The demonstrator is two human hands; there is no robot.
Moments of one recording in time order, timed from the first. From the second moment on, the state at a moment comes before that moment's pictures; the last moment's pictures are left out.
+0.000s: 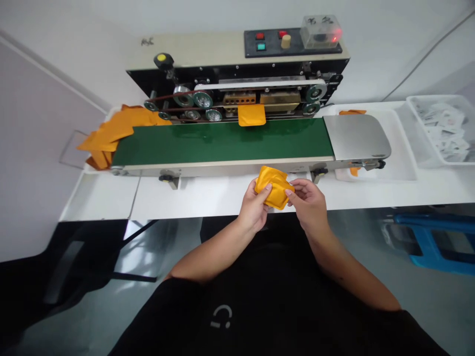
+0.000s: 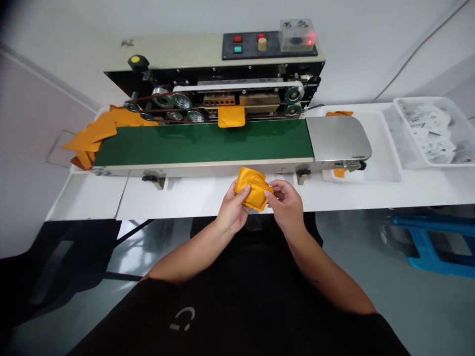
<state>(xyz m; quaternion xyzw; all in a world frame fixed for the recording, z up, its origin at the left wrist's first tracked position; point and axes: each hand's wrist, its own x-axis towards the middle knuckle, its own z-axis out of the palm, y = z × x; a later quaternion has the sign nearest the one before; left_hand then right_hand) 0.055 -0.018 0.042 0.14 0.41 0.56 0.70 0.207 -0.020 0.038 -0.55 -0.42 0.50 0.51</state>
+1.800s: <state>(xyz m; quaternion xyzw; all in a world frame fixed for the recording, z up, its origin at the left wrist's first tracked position) 0.012 -0.013 0.033 0.18 0.42 0.59 0.67 0.324 0.159 0.140 -0.62 -0.35 0.52 0.47</state>
